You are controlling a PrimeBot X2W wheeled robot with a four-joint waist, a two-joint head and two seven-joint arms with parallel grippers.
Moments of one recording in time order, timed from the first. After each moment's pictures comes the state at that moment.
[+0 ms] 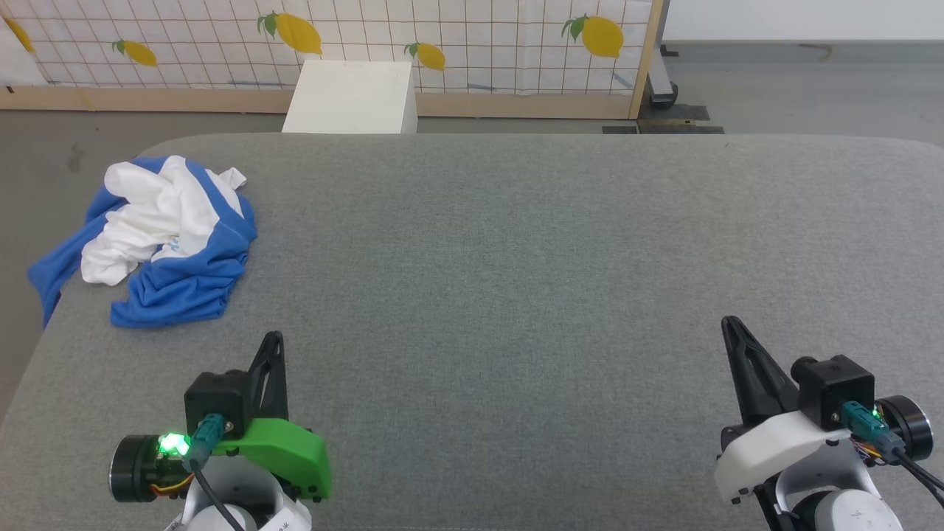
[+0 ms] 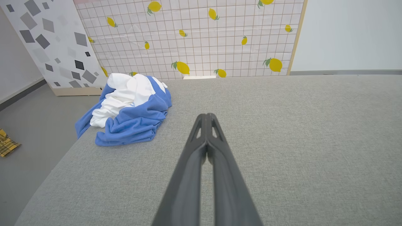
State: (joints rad) left arm -0.01 0.05 0.00 0.00 -0.01 -0.01 0.00; right arm -0.01 -0.05 0.00 0.01 0.01 0.13 0.00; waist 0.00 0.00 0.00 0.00
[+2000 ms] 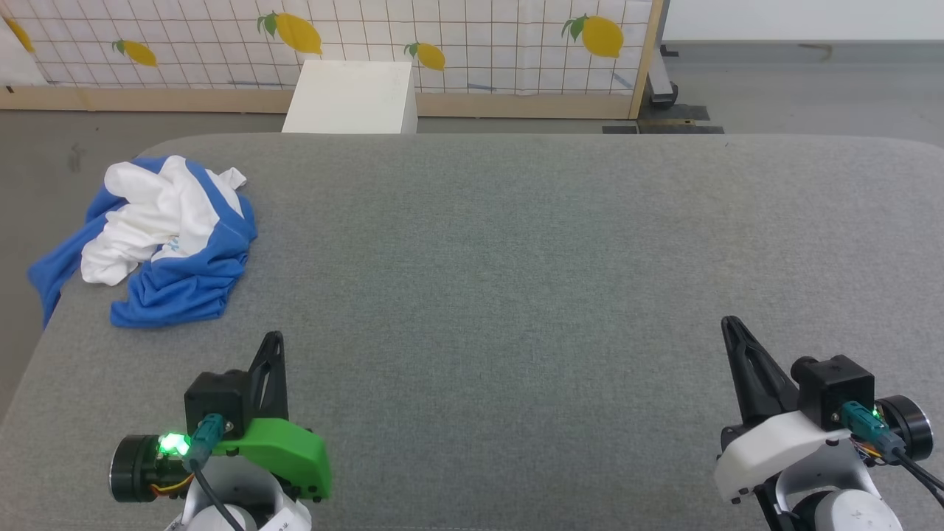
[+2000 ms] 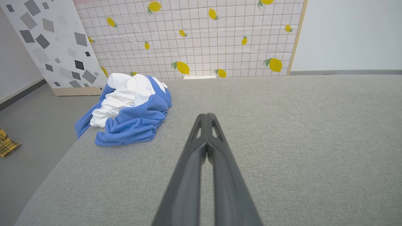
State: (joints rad) left arm -0.01 0.05 0.00 0.00 -0.01 -0.01 0.00; right arm -0.01 -0.05 0.00 0.01 0.01 0.13 0.00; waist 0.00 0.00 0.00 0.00
